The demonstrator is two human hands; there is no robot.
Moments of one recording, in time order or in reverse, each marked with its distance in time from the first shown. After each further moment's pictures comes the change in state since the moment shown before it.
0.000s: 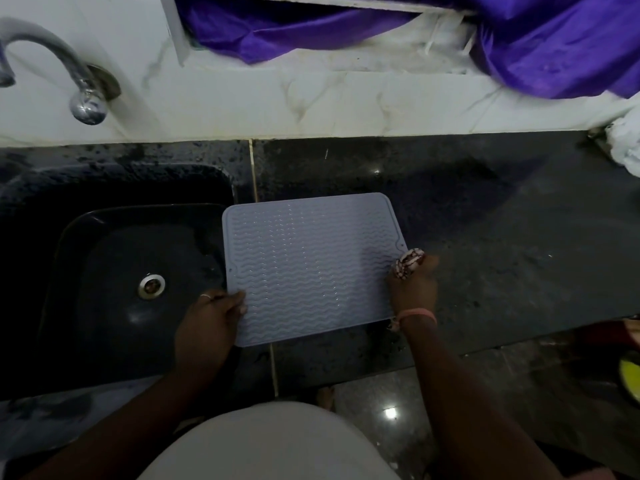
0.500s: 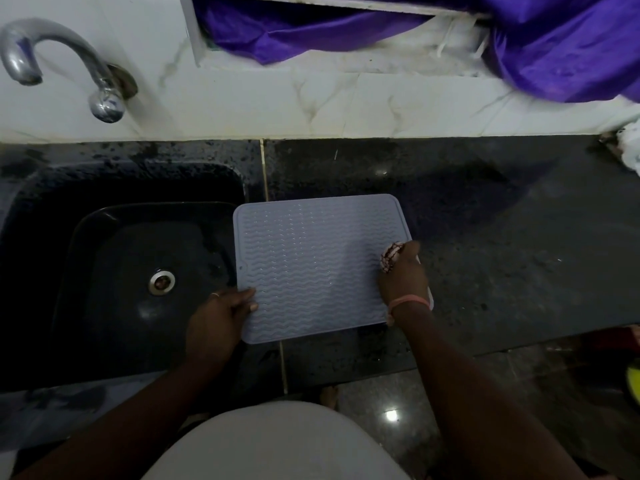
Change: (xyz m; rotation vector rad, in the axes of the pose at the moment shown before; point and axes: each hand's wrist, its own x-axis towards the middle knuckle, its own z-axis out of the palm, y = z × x) left_hand 0.001 0.003 -0.009 -0.191 -0.040 -0.076; right_hand -0.001 -0.028 0.019 -0.245 -0.232 -0.055
